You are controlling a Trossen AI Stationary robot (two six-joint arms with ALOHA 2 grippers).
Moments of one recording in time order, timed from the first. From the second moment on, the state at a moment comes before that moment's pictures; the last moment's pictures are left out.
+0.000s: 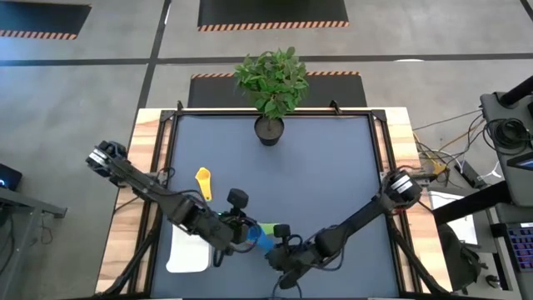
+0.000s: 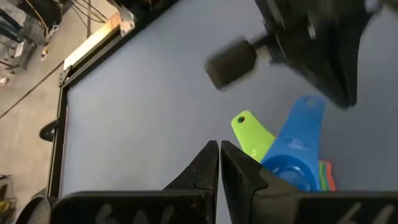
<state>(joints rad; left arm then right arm) -0.55 1.53 1.22 -0.47 -0.54 0.16 0.58 2.03 1.43 -0.16 0.39 0.25</state>
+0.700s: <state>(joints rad) -0.60 1.50 1.22 -0.46 -0.57 0.12 0.58 2.08 1.48 -0.44 0.52 0.32</state>
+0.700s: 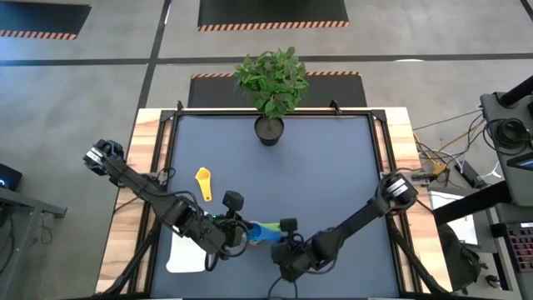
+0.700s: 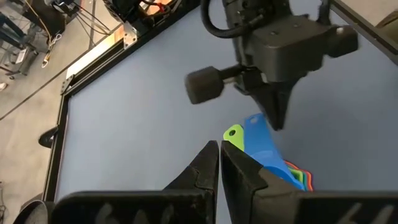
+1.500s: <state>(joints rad) -0.59 1.50 1.22 -0.45 -0.57 0.10 0.55 2.03 1.48 -0.60 0.55 0.32</state>
